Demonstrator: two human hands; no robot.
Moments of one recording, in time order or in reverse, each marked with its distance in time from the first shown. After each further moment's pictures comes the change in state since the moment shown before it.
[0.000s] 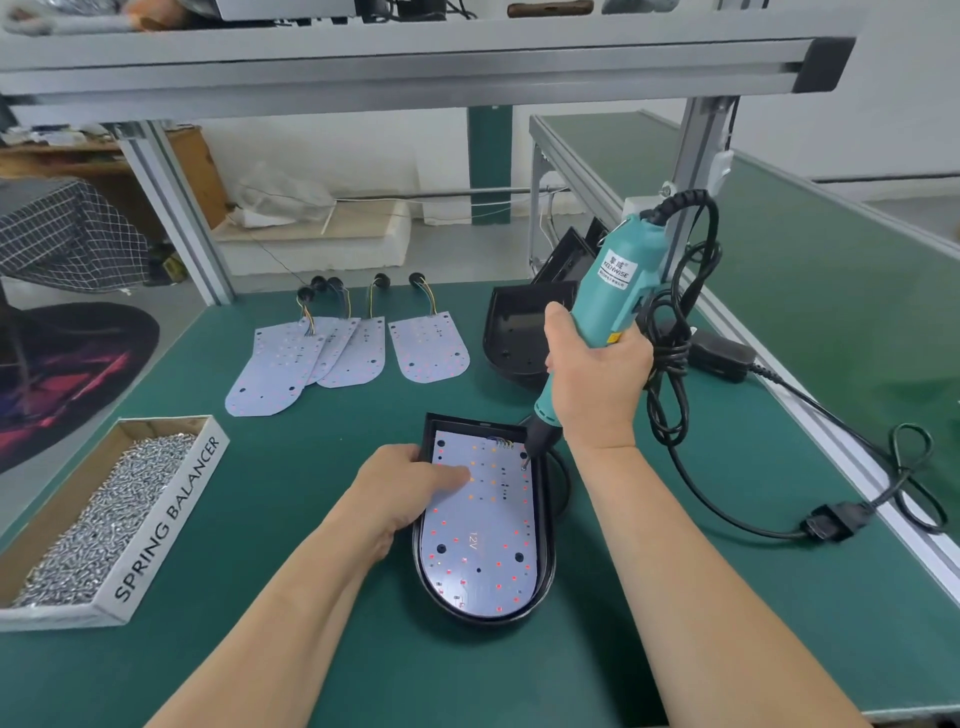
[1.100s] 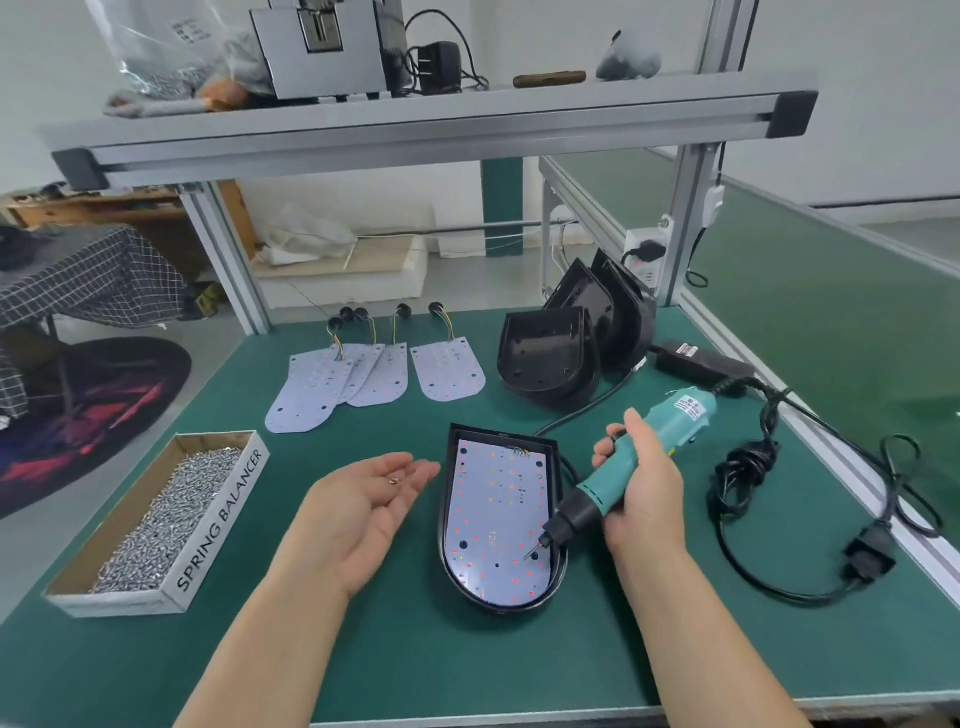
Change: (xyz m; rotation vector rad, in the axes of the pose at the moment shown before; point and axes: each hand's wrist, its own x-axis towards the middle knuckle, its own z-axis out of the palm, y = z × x) left_hand -0.051 -0.005 -0.040 -0.913 0.039 0.000; right_hand -0.044 0.031 -0.068 0.548 0.115 0.644
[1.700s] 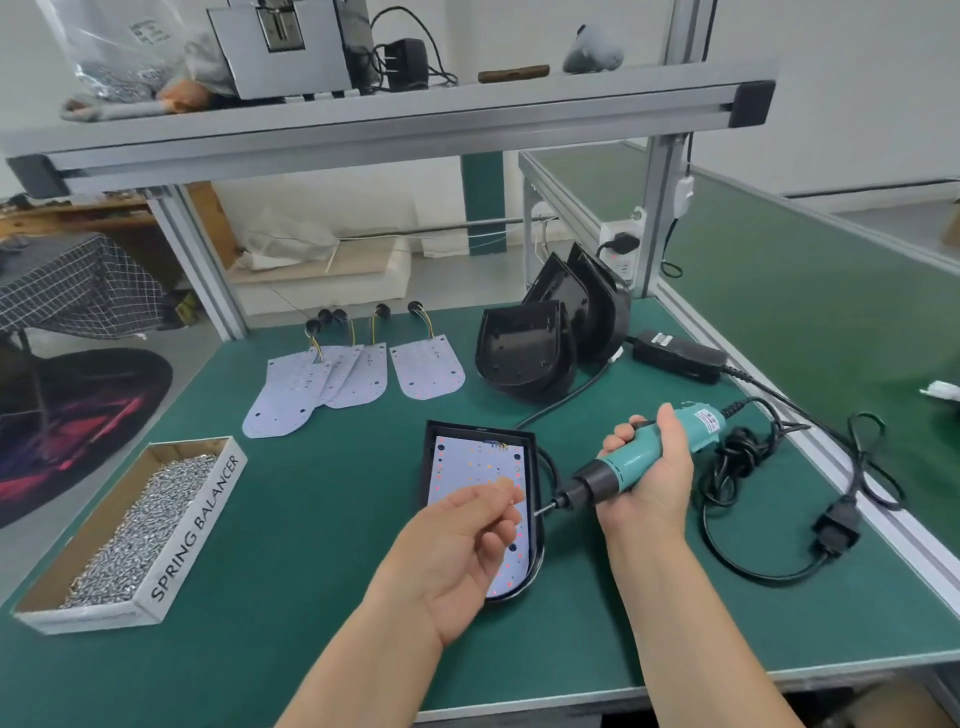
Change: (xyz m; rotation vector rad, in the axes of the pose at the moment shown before) left_hand -0.044 -0.059 0.063 0.086 -0.114 -0.238; right_hand 0.007 -0.015 -0.013 0.303 0.056 0.052
